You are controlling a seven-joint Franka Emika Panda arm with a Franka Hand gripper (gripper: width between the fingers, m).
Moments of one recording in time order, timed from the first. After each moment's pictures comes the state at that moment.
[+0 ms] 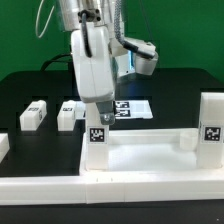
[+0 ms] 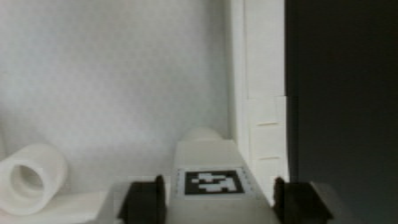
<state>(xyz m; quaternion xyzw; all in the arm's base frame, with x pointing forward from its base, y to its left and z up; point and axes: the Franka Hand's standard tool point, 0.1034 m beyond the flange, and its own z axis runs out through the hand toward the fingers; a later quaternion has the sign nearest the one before) 0.633 -0.030 0.102 -0.67 0.74 0.01 0.09</state>
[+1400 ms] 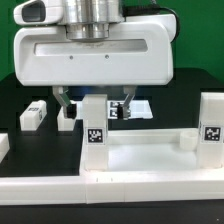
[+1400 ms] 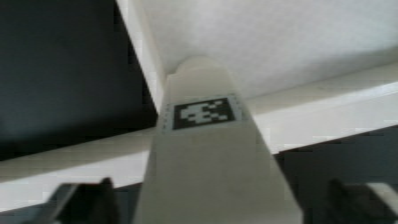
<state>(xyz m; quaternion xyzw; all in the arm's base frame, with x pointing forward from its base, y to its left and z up) 0.637 -0.047 0.105 -0.99 0.13 -0.06 0.01</state>
